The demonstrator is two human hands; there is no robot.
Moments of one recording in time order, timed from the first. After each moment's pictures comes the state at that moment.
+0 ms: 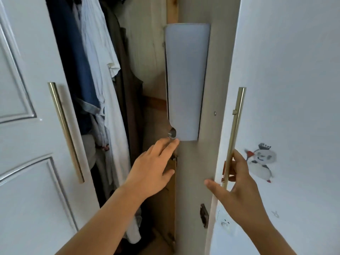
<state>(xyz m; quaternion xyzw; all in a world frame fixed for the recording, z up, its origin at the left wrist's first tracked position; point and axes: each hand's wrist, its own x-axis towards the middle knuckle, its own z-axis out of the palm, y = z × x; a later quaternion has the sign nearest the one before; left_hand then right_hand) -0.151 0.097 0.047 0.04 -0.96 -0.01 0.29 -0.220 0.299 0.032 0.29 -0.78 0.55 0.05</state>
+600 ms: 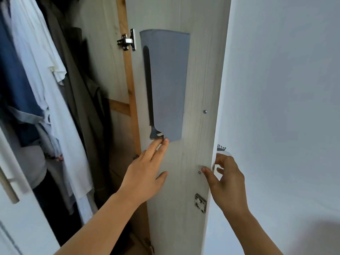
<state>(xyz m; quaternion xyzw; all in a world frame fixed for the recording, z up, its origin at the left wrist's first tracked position) -0.227 0.178 0.045 0.04 -0.96 -0.03 0.29 -0.314 0.364 0.017 0.25 -0.78 0.54 0.20</state>
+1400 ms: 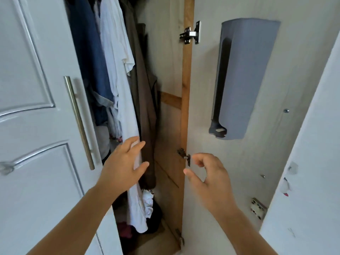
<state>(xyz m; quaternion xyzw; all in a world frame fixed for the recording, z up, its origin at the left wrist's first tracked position) -0.114 0.067 0.035 0.24 -0.92 -0.05 0.32 -0.247 0.255 0.023 0.45 -0.75 0.47 0.14</state>
